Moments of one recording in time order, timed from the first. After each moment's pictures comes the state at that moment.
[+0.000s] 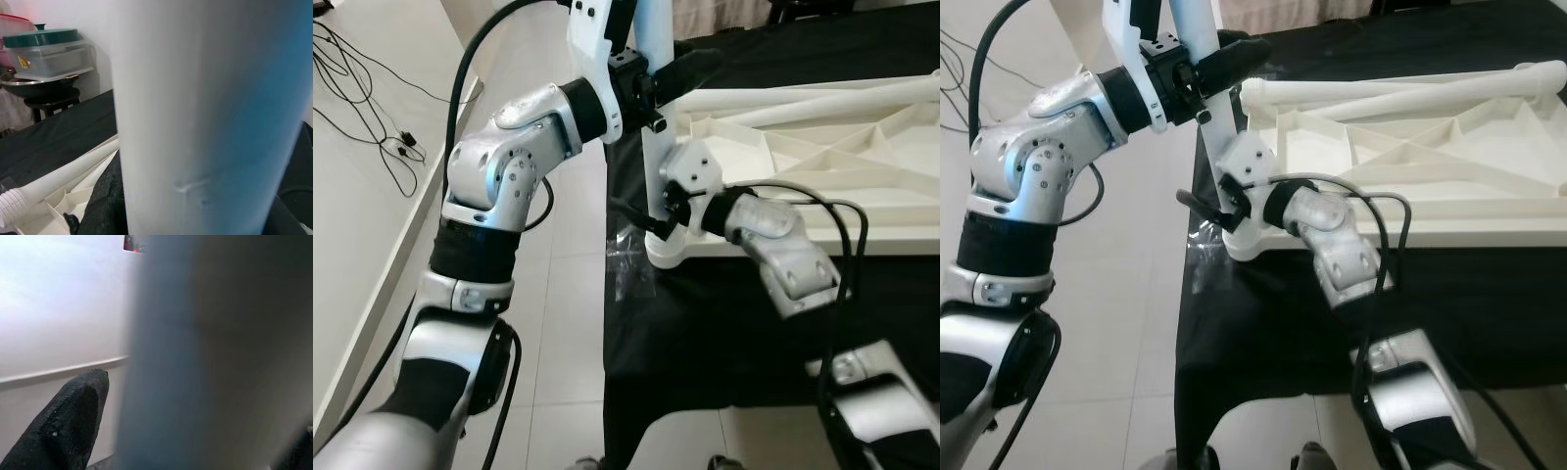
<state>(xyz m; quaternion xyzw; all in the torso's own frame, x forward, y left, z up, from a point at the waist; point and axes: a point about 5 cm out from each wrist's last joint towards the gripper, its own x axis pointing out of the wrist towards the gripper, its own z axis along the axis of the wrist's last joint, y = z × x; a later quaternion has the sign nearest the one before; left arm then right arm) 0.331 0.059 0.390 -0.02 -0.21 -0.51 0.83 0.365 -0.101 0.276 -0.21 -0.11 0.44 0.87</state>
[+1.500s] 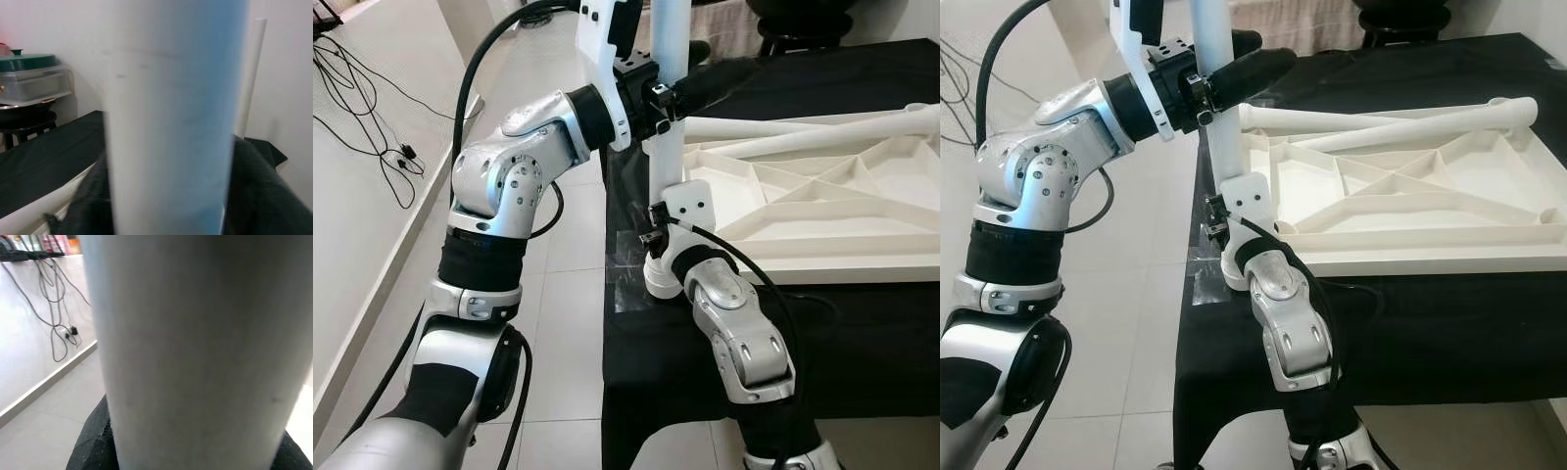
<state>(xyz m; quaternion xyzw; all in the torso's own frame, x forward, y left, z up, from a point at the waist) 0.325 0.056 0.390 -0.05 -0.21 -0.52 0.82 0.317 -0.069 0.221 -0.06 -0.05 0.15 0.98</state>
